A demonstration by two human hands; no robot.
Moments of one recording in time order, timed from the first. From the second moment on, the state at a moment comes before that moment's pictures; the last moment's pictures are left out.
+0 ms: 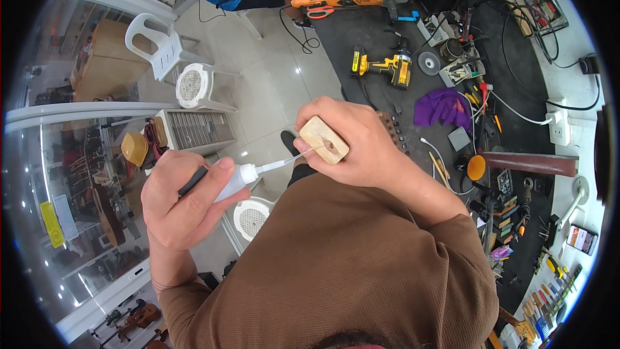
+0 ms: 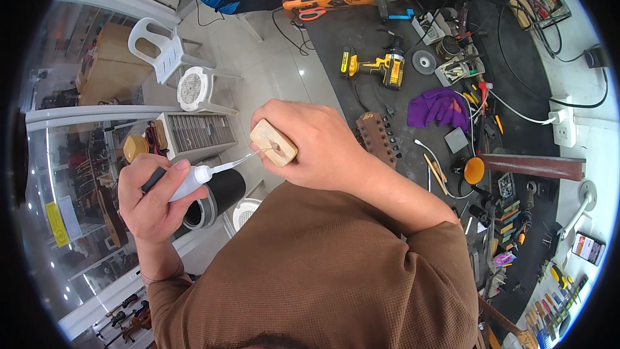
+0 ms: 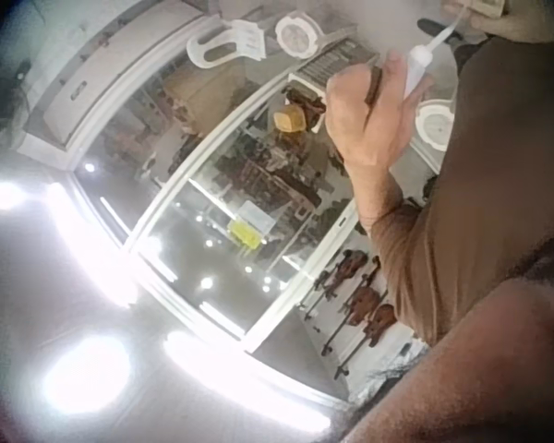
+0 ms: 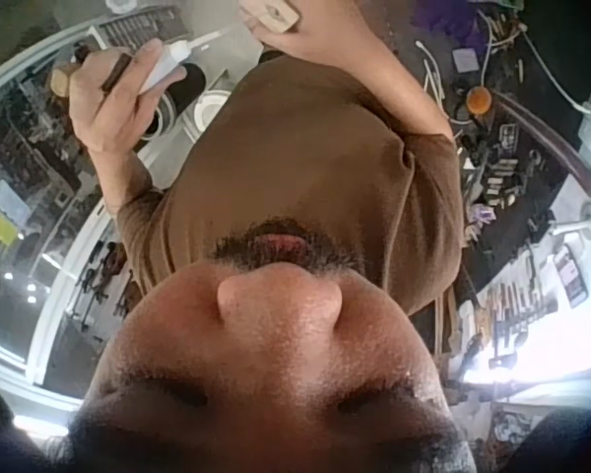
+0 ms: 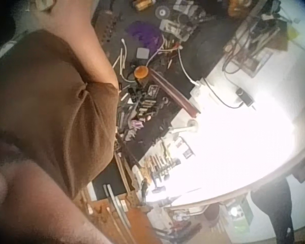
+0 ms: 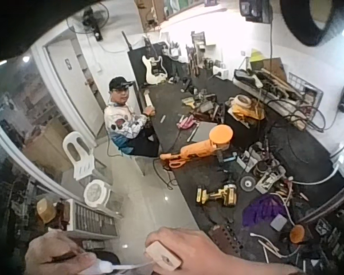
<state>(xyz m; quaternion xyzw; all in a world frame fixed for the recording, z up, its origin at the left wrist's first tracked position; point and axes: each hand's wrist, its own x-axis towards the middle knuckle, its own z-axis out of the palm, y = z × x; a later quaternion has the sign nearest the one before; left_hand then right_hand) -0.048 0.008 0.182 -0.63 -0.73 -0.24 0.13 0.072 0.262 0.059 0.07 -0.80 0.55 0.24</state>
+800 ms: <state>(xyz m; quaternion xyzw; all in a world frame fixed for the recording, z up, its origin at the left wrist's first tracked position) -0.051 0.010 0.178 -0.63 -0.72 -0.24 0.13 0.070 0.264 0.060 0.06 -0.80 0.55 0.23</state>
